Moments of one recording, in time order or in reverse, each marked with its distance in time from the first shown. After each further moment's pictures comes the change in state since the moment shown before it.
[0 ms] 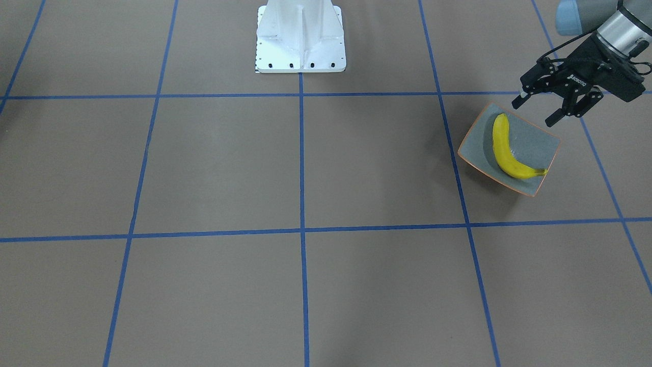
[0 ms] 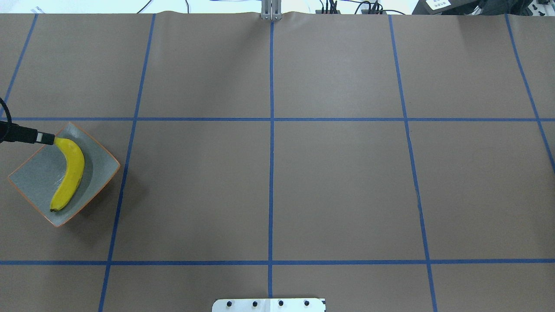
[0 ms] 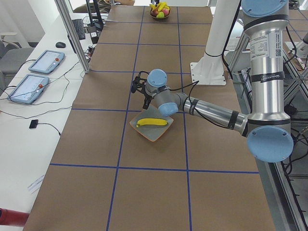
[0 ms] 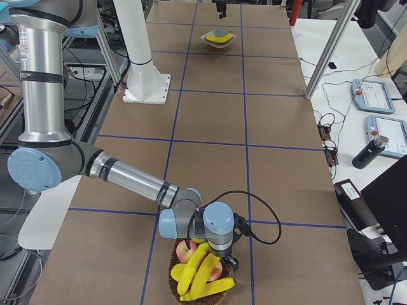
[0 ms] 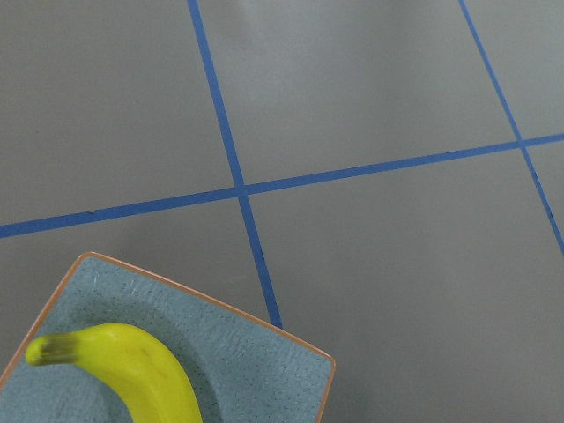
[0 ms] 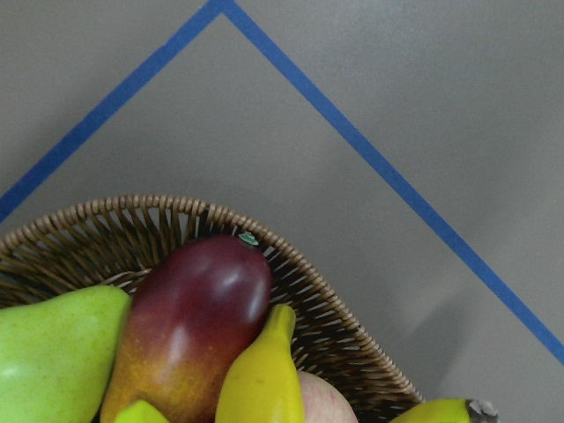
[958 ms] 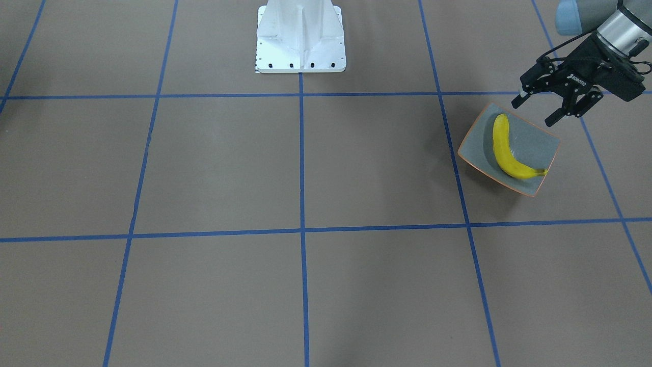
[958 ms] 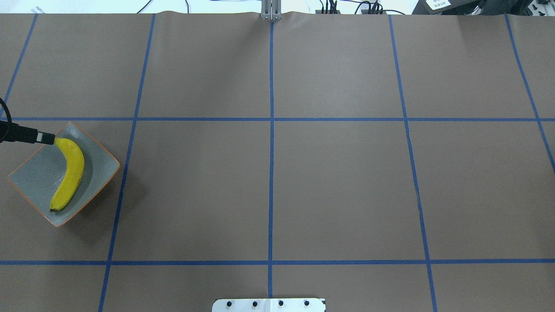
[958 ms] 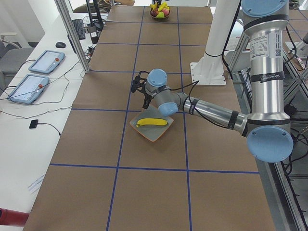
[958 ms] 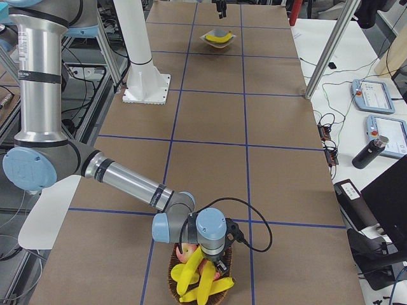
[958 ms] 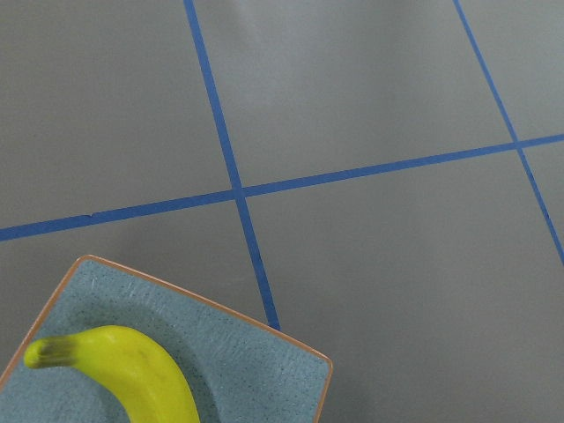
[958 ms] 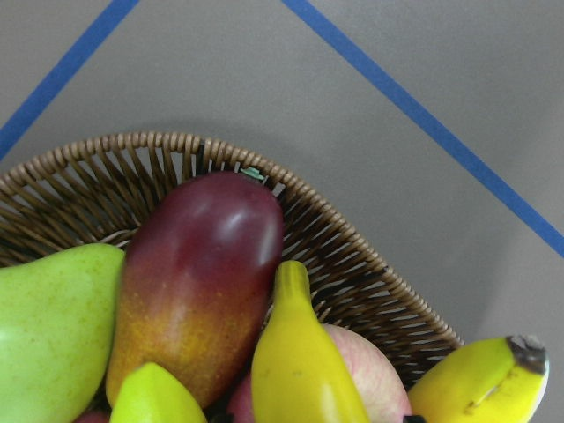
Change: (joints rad) left arm 0.001 -0.002 -0.002 -0.002 0.000 0.000; right arm -0.009 -0.032 -0.008 0.006 0.002 0.013
